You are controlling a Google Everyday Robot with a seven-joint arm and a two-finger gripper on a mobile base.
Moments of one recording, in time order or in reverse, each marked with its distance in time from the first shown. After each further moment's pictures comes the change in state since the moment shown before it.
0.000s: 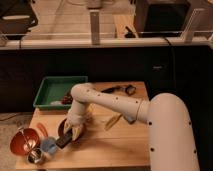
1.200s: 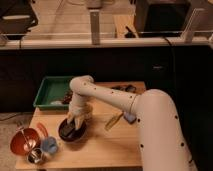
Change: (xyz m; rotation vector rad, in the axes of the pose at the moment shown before) arm 0.045 -0.037 -0.022 -0.005 0.108 0.007
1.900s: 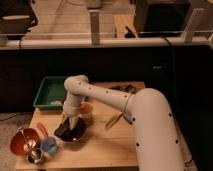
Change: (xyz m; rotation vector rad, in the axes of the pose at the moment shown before) arm -0.023 -0.020 0.007 0.009 -0.028 -0.087
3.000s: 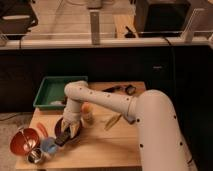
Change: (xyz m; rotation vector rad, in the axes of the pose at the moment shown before) arm -0.021 0.036 0.019 -0.059 -0.048 0.007
